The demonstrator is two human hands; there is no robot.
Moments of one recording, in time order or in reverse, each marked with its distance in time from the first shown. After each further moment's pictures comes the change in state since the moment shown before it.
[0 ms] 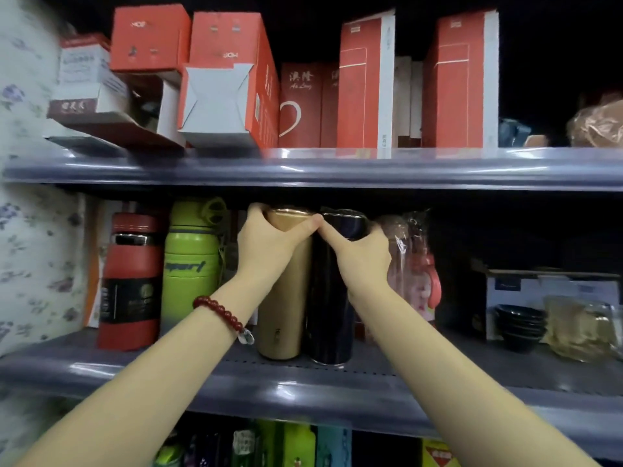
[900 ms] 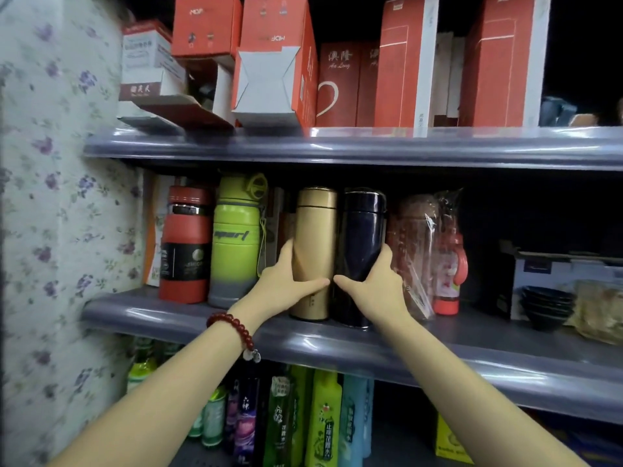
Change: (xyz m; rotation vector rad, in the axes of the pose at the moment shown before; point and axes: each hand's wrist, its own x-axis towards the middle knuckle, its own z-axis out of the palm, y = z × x) left_hand -0.048 -0.073 -0.043 0.320 -0.506 -0.181; right_hand -0.051 0.049 -0.012 -0.445 -0.267 -0.001
